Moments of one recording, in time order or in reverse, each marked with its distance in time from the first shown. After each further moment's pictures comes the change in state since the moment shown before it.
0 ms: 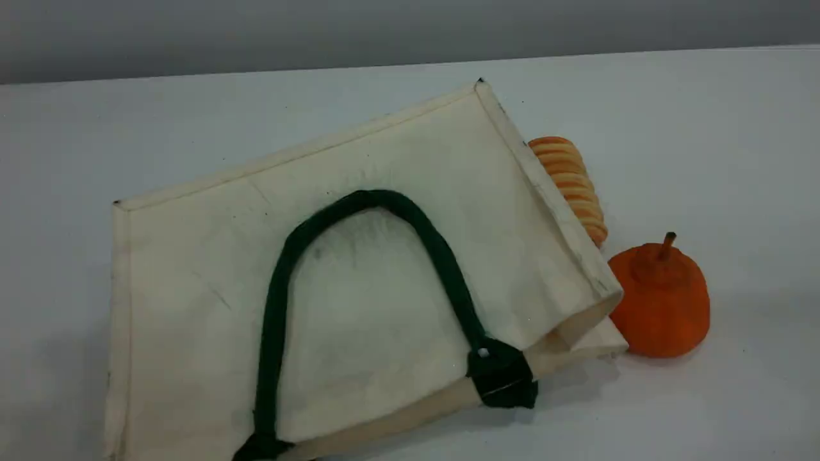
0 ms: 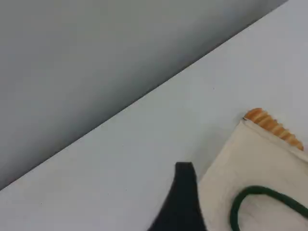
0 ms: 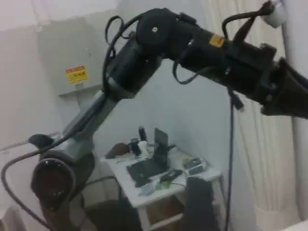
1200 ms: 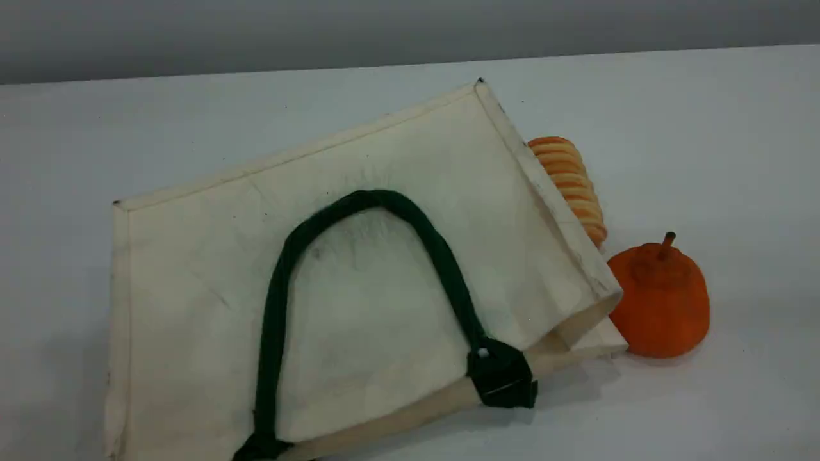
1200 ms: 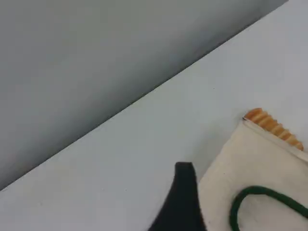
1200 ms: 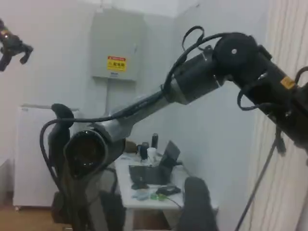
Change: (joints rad) left arm 0.000 0.000 0.000 0.001 0.001 0.000; right arm 0.000 -0.014 -0.020 -1.563 0.180 1.228
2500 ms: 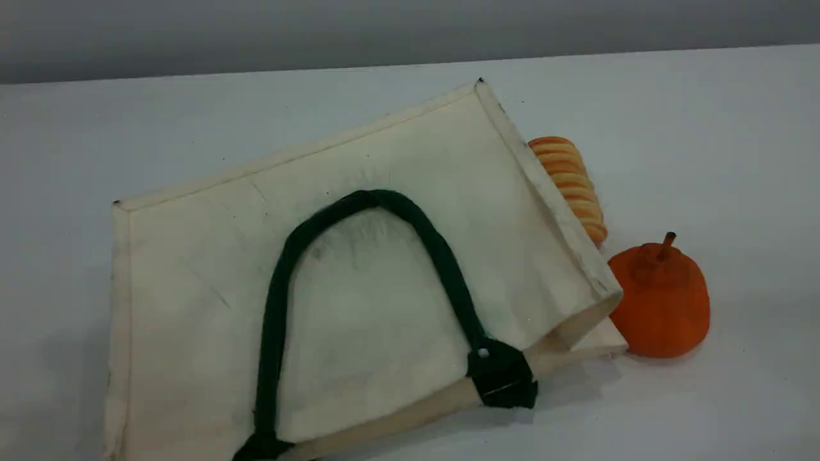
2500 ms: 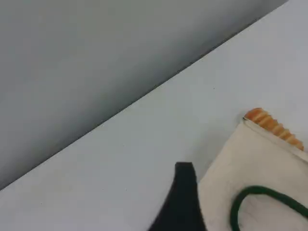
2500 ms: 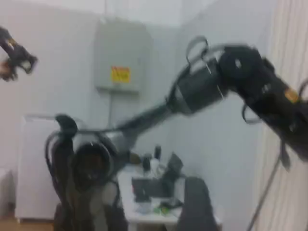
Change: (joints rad) left arm 0.000 0.000 0.000 0.000 0.000 0.000; right arm 0.000 0.001 0.011 -0.655 -0.067 0.654
